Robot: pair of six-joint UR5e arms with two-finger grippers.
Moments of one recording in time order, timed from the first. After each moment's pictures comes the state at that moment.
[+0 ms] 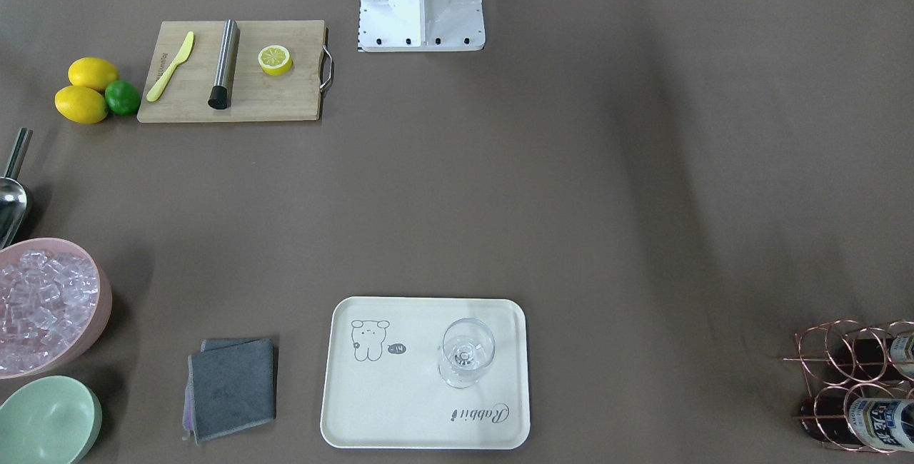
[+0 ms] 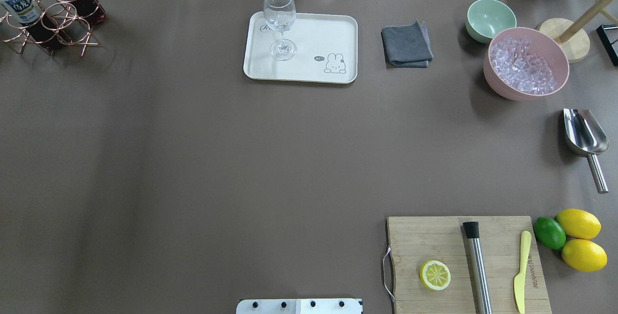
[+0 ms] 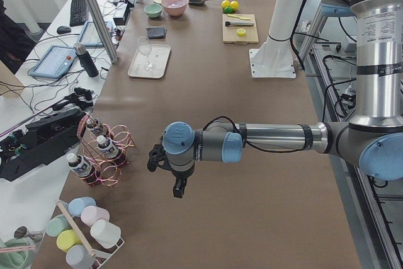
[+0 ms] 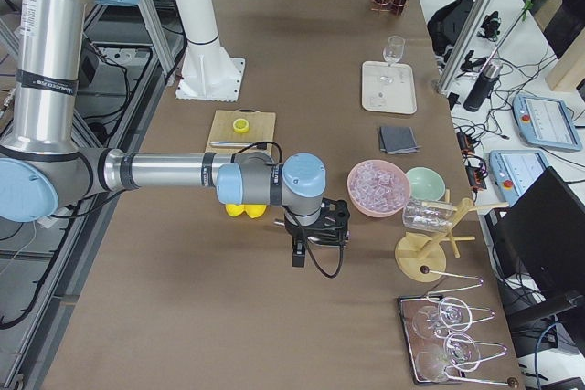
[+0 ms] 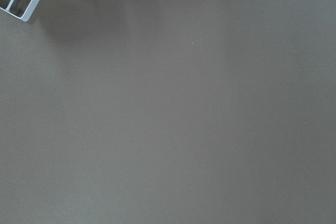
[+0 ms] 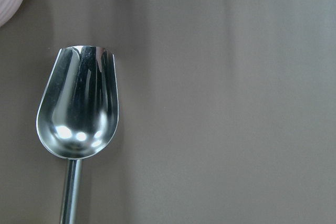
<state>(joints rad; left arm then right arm) -1.59 -1.47 -1.67 -1.61 -2.38 0.17 1.55 -1.76 1.80 -1.58 2.31 0.06</state>
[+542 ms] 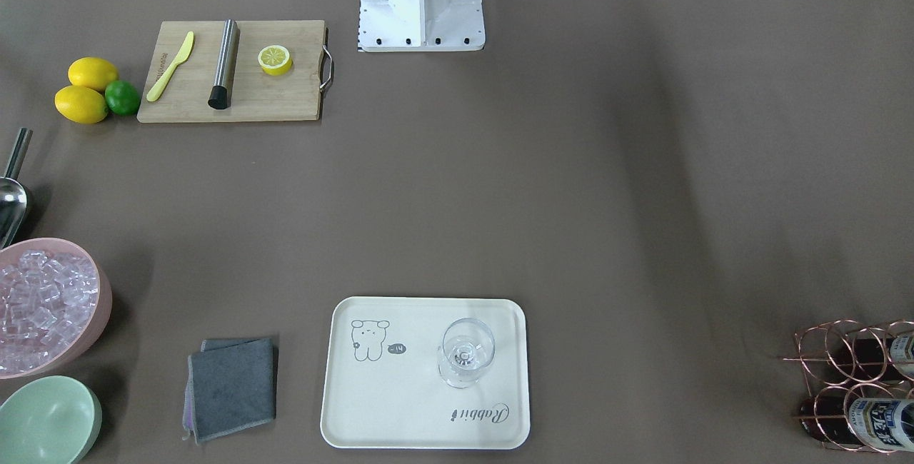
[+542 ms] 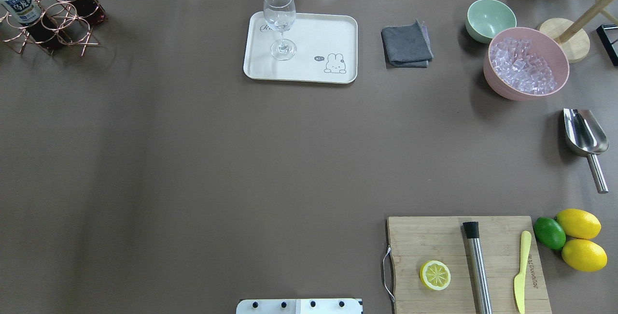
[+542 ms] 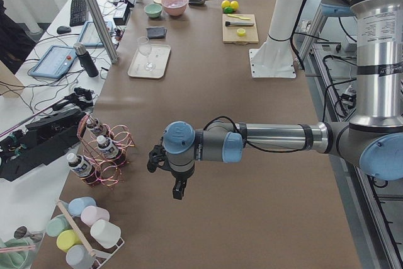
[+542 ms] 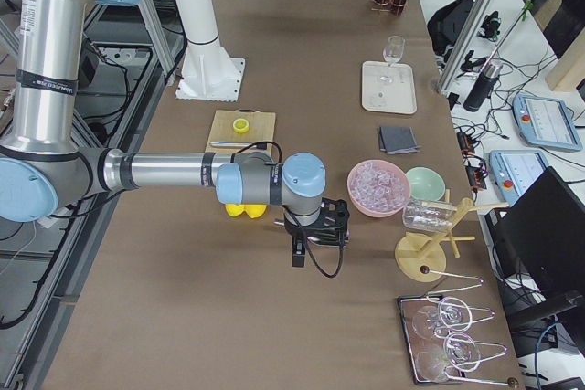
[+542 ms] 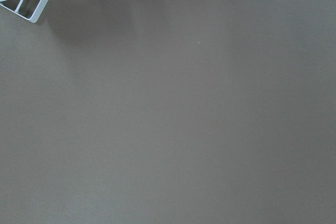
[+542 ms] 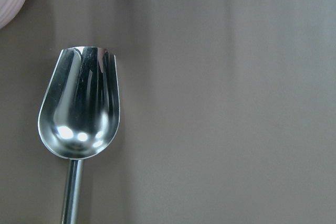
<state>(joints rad) -1.59 -1.47 -1.67 -1.61 -2.35 0.17 1.55 -1.76 1.80 -1.58 2.31 0.06</state>
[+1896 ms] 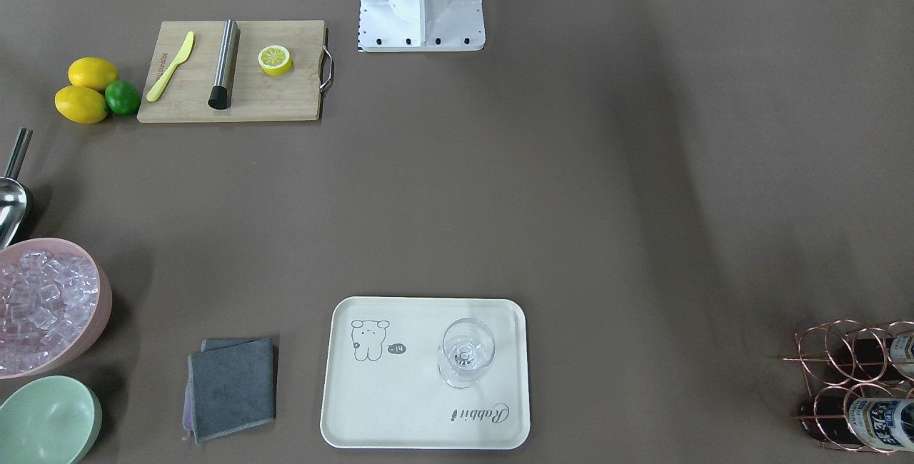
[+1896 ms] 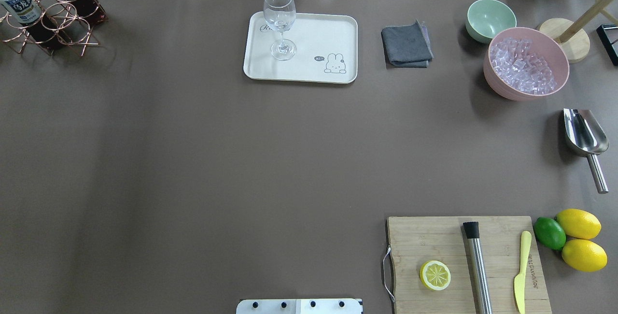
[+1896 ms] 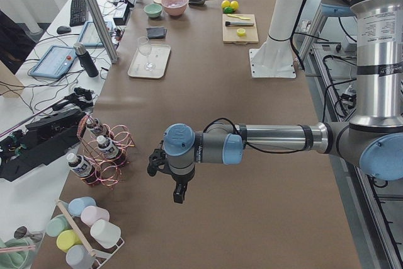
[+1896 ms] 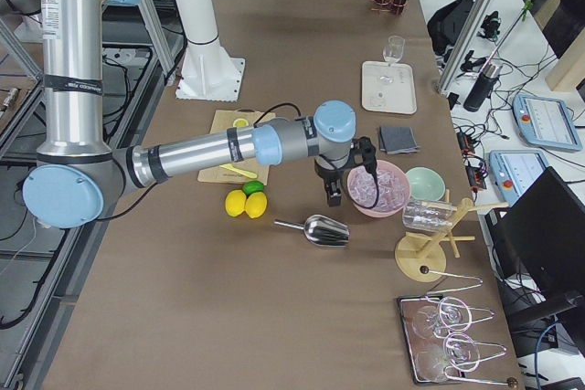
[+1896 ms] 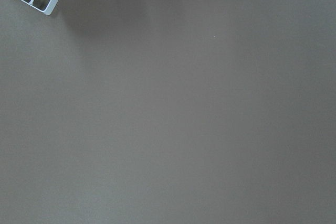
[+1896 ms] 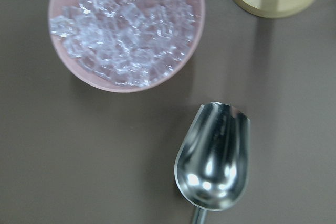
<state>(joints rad) -1.59 -1.47 -1.66 -1.61 -2.32 0.16 1.45 -1.62 1.87 -1.58 2.46 0.06</state>
